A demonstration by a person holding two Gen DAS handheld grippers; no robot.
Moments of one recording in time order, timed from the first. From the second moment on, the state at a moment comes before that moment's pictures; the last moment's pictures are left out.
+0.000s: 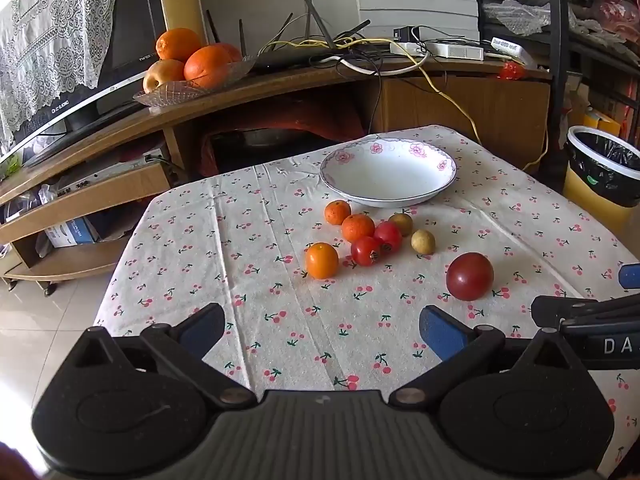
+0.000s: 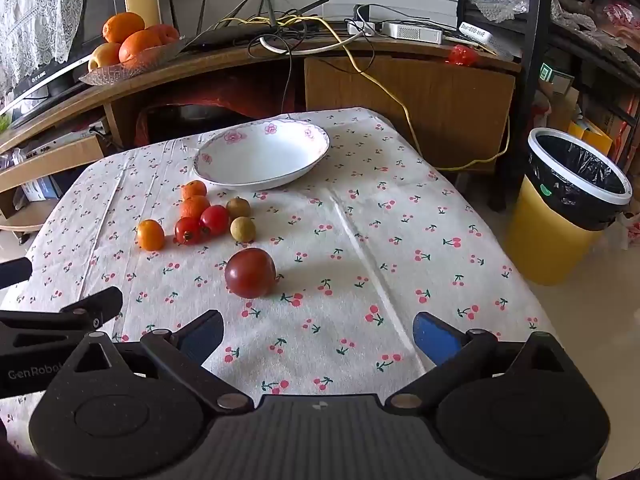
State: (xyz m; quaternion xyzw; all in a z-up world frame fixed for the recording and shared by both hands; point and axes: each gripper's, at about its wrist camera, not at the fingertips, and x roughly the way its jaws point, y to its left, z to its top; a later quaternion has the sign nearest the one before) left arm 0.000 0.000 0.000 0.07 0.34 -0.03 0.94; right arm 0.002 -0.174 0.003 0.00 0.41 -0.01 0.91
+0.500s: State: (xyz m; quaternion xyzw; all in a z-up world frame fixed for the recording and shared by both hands) left arm 0.002 0.002 -0.008 0.07 0.36 -0.02 0.93; right arm 0.004 -0.170 -0.006 0.00 0.42 0.00 0.91
